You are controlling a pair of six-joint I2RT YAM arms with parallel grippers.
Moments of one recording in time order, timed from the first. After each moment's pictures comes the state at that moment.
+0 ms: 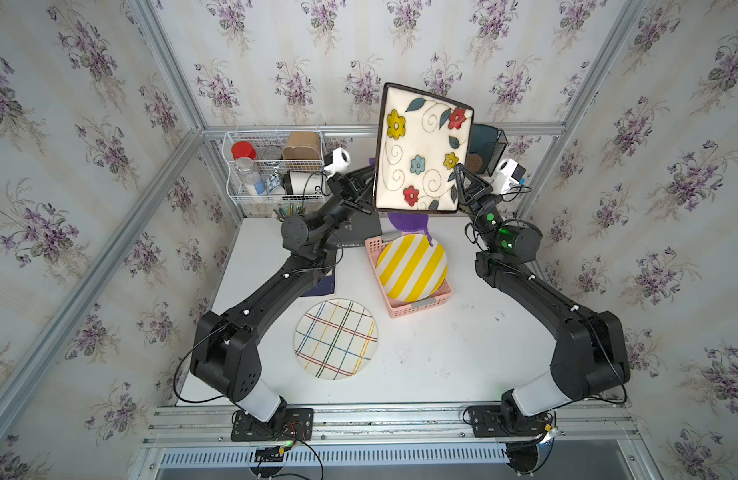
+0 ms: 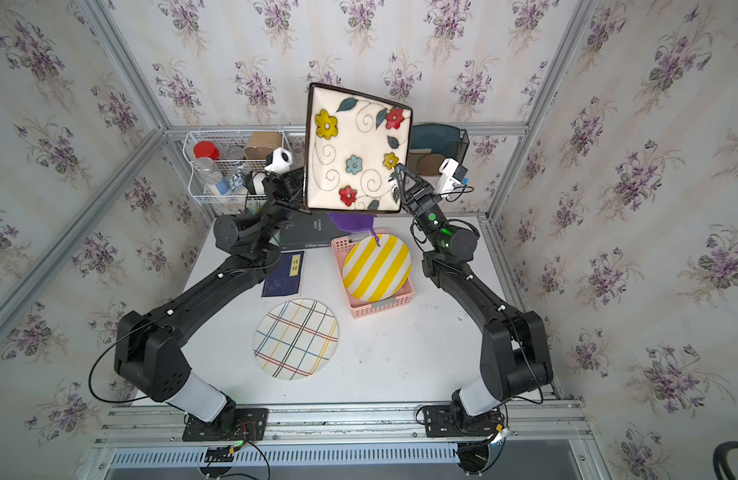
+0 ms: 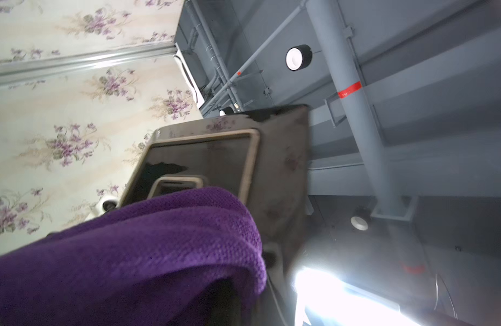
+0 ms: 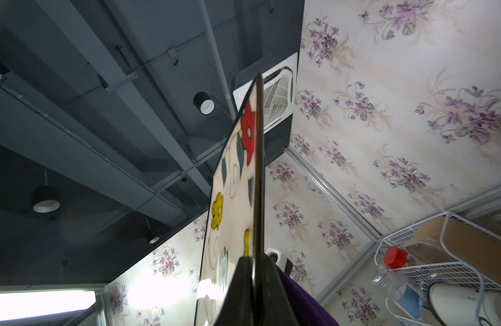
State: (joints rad) left arm -0.47 1.58 1.39 1.16 0.55 -1.93; right arm 0.34 1.52 1.09 1.30 -0.39 1.45
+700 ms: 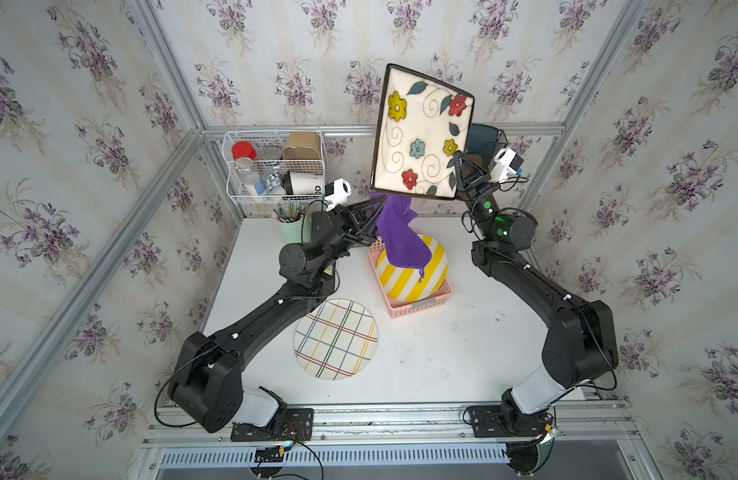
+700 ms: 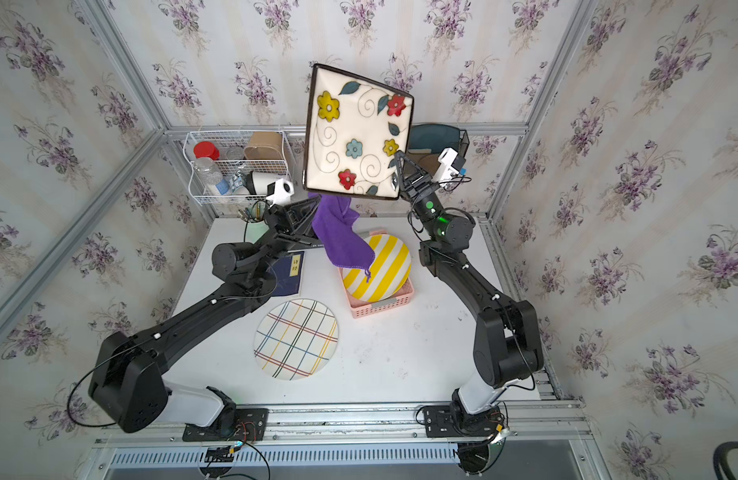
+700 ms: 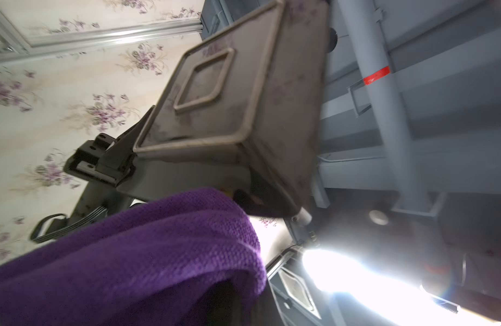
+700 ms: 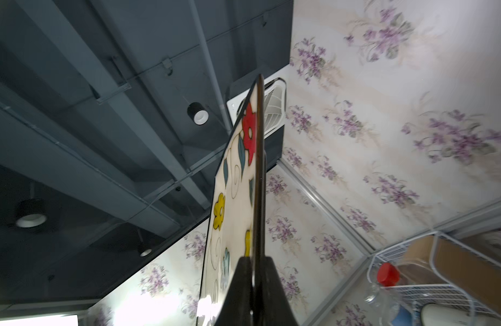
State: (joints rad) left arm -0.51 1.33 1.01 1.11 0.61 -1.79; right arm 0.25 1.59 1.23 1.20 -0.40 1.45
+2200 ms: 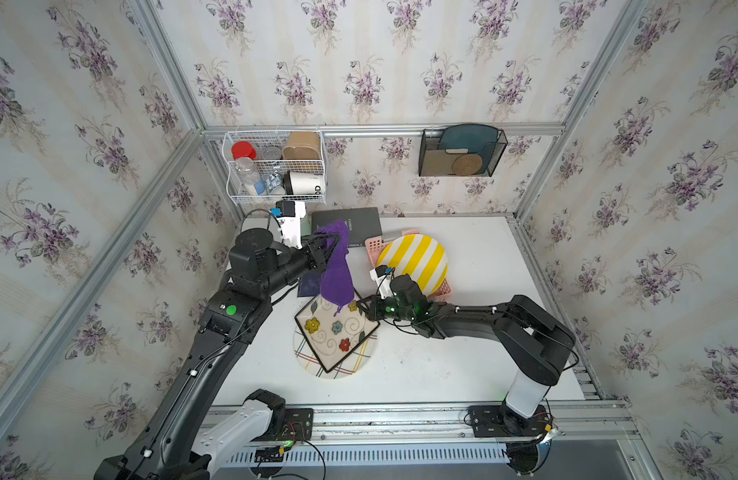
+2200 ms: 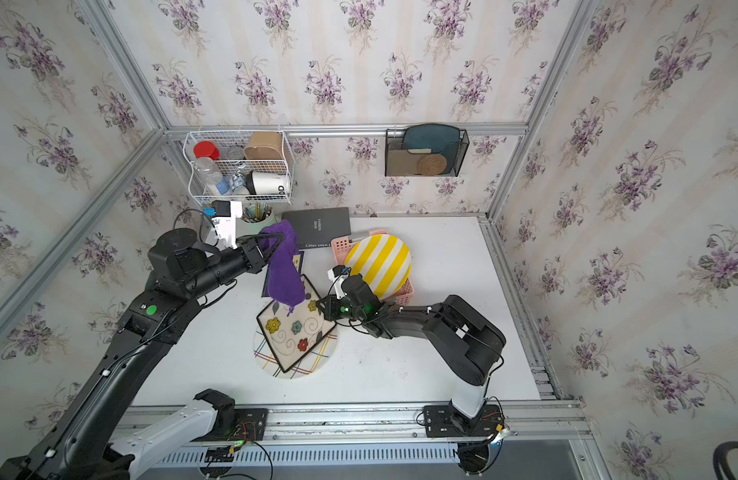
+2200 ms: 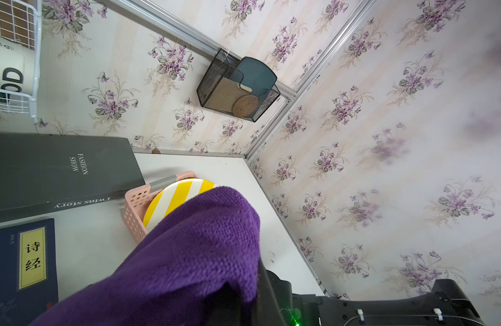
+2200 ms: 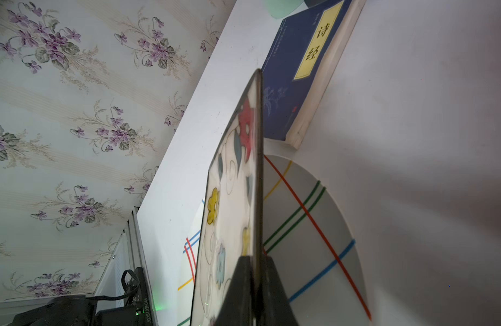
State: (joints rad) left arm -0.39 0.99 1.23 -0.40 0.40 -0.58; right arm 0.87 1.81 0.88 0.43 -0.28 0.70
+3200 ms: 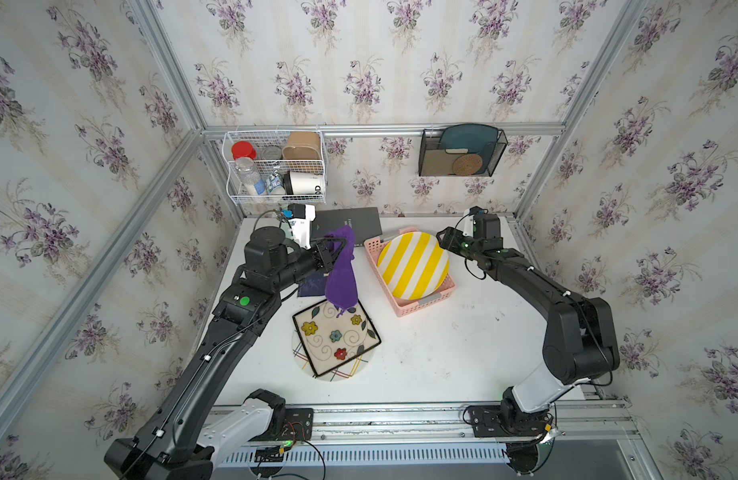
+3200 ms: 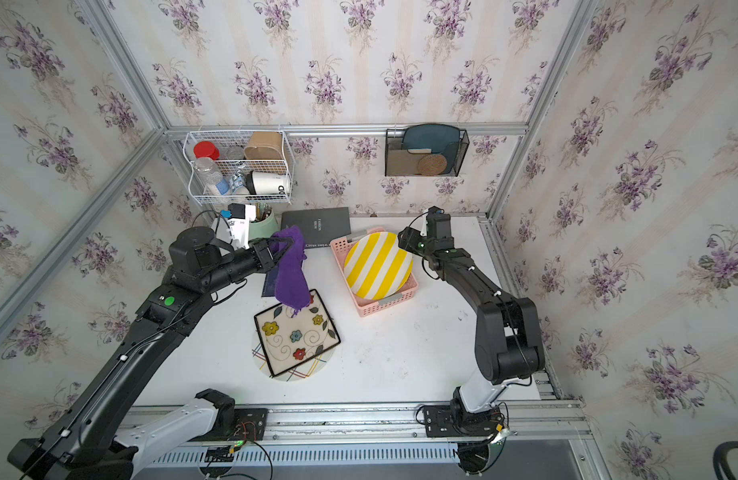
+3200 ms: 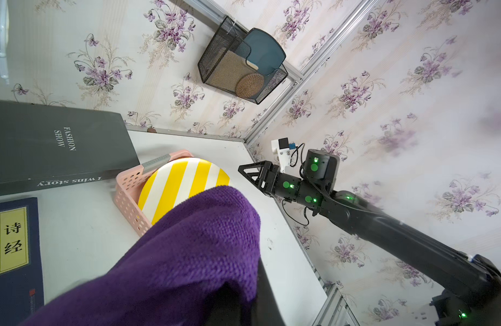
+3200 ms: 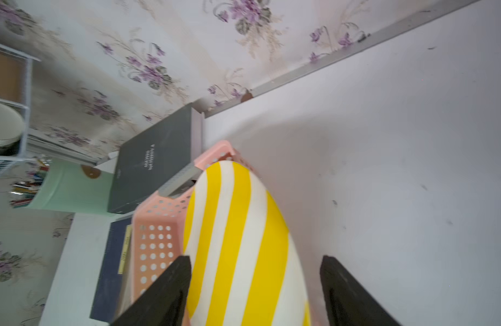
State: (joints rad) left arm -0.39 1.04 1.18 -0.37 0.44 -0.61; right arm 0.16 1.70 1.21 -0.16 -0.20 0.48
